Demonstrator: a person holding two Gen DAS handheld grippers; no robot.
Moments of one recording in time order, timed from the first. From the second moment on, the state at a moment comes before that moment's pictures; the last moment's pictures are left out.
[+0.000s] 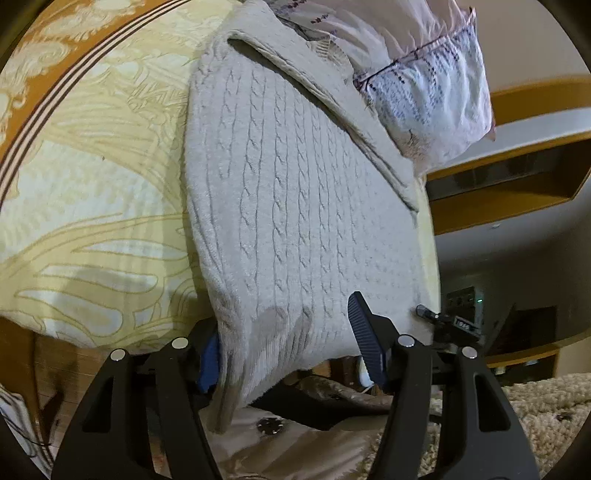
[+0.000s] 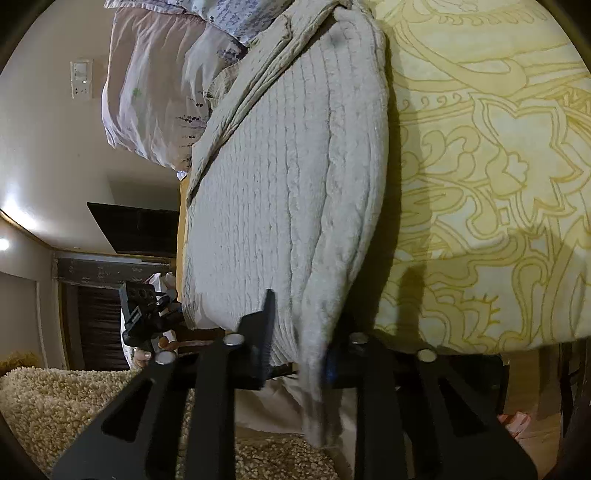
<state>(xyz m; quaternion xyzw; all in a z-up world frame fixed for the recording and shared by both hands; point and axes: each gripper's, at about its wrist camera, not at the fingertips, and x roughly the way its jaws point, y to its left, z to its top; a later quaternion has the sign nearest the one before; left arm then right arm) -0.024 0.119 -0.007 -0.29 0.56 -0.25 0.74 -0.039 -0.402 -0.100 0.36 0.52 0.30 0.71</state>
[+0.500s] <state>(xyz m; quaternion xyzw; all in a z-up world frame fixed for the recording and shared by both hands) -0.022 0.118 -0.009 -0.24 0.58 -0.19 0.75 -0.044 -0.400 -0.085 0.31 0.49 0.29 0.76</state>
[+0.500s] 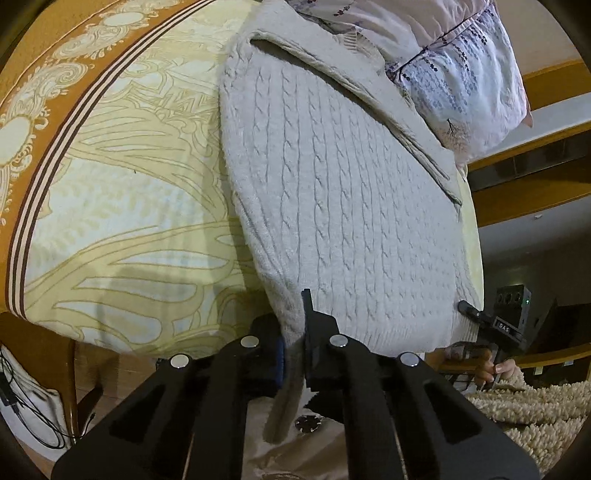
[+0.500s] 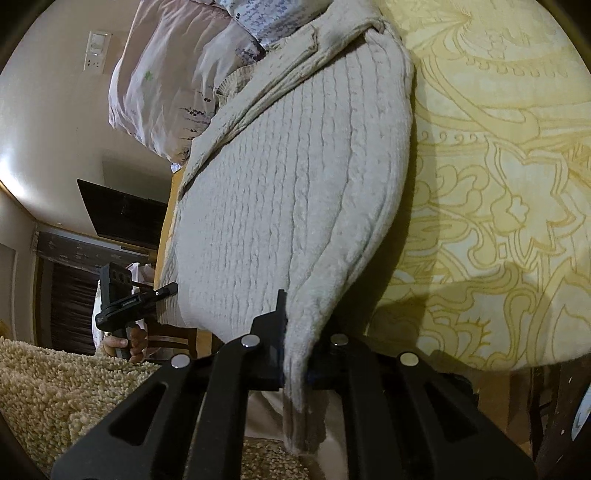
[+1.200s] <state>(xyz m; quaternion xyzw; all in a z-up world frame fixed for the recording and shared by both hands) 0.016 0.116 0.050 -0.19 0.48 -0.16 0.84 -0.012 -0.407 -0.015 0.25 0.36 0.23 0.87</state>
